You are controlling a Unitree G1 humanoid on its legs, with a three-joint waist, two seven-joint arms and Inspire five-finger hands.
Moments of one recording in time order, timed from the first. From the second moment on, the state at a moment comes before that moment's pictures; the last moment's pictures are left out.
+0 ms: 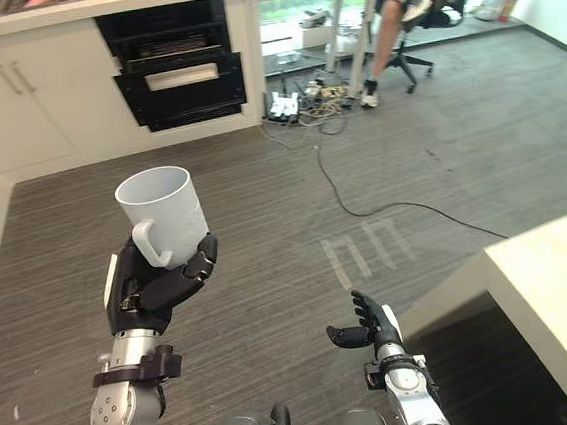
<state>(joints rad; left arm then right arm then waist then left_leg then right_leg) 0.36 0.11 -0.09 -0.40 -0.34 -0.18 0.04 0.06 -0.14 0.02 0.60 -0.04 -0.09 -0.02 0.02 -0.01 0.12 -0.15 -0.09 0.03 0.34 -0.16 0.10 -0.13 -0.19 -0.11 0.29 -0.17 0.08</state>
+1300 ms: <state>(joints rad) 0.38 0.04 -0.09 -0.28 -0.39 -0.16 0.06 0.00 -0.15 -0.06 0.54 -0.02 -0.08 -0.13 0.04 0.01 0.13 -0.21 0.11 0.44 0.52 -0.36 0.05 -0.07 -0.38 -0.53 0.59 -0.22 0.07</state>
